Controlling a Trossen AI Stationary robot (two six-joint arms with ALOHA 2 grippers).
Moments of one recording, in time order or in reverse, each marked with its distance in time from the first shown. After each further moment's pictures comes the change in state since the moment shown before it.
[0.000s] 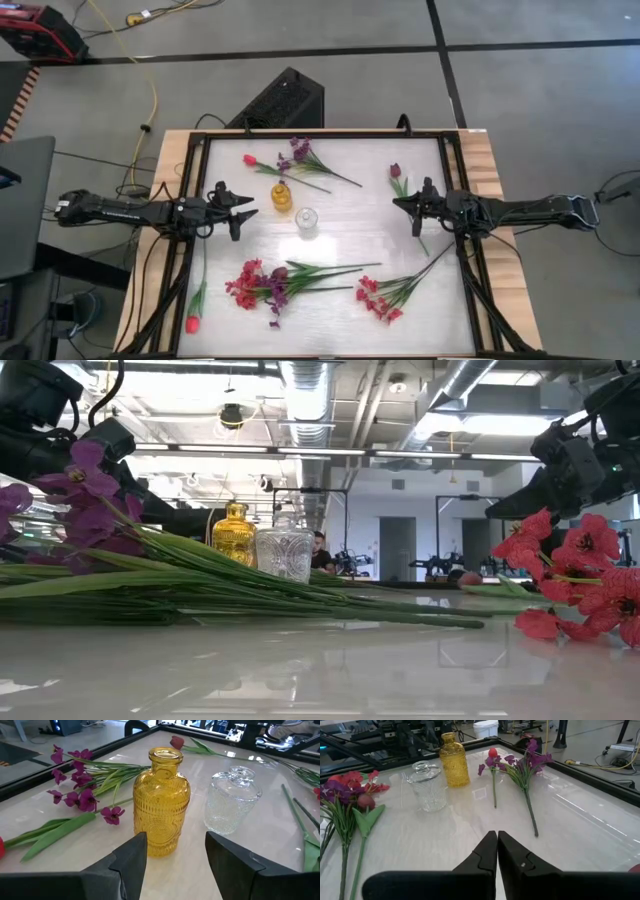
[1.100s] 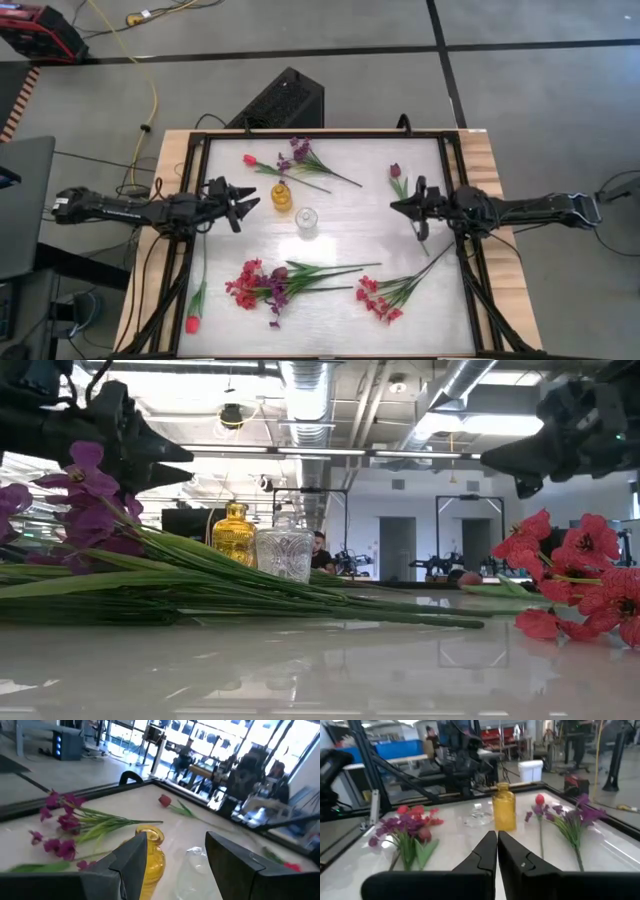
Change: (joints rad) left arm 0.000 0.099 0.035 0.333 -0.043 -0.095; right arm 0.000 0.071 0.048 0.252 -0.212 -0.073
